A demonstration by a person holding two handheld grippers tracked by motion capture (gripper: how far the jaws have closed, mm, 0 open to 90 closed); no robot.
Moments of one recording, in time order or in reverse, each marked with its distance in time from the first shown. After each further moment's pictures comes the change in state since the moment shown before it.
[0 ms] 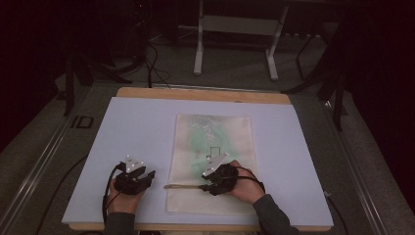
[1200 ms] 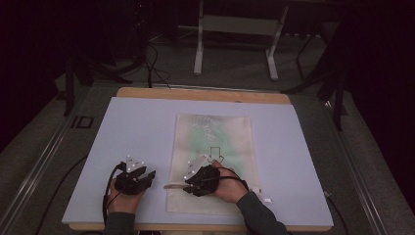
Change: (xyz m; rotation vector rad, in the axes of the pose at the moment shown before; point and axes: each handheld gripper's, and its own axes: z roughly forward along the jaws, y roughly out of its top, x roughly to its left) left arm 0.000 0.000 0.001 0.005 -0.005 0.003; right arm 0.014 0.035 0.031 0.008 0.056 -0.068
